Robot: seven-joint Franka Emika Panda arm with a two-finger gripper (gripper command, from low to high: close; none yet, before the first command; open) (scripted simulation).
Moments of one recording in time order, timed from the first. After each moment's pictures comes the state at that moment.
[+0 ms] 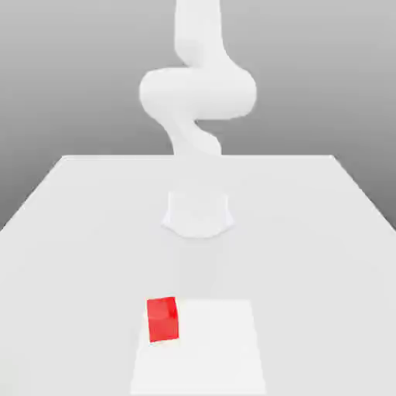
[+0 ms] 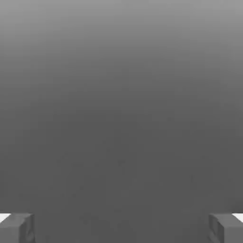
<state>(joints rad) -0.01 -0.72 -0.01 -2.35 -0.02 2.35 0.78</state>
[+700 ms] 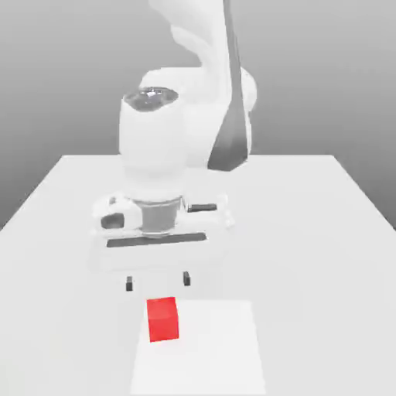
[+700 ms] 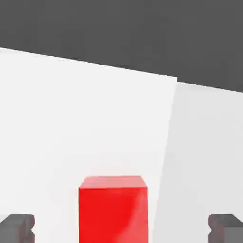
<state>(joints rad) -0.05 0.06 -0.11 -2.78 0.02 2.84 0.43</state>
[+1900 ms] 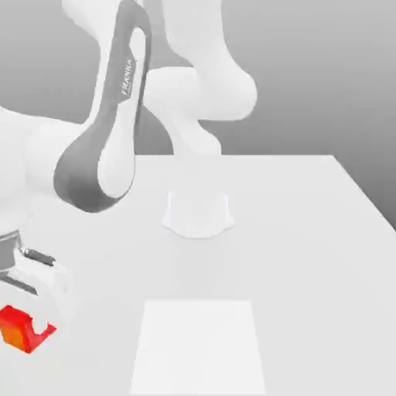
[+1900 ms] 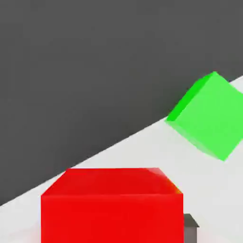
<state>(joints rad) -0.27 0.33 -0.27 -2.18 0.16 2.49 0.77</state>
